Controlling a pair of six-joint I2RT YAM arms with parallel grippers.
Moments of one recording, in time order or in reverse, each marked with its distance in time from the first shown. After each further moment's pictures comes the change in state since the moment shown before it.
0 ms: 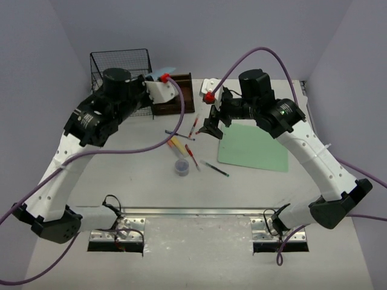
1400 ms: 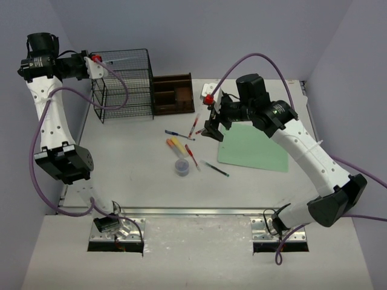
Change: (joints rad) left arm 0.940 0.650 0.627 -0.356 1.156 0.799; right arm -0.057 0.015 -0.120 0.044 -0.044 -0.003
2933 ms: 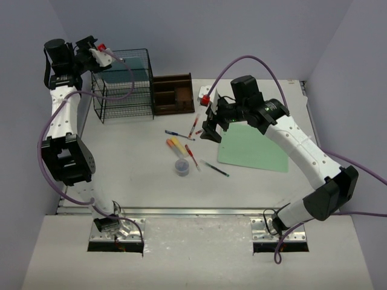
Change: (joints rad) left arm -0.050 -0.032 -0.460 0.974 -0.129 -0.534; right arm -0.018 0.061 -0.023 0.003 -0.042 0.000
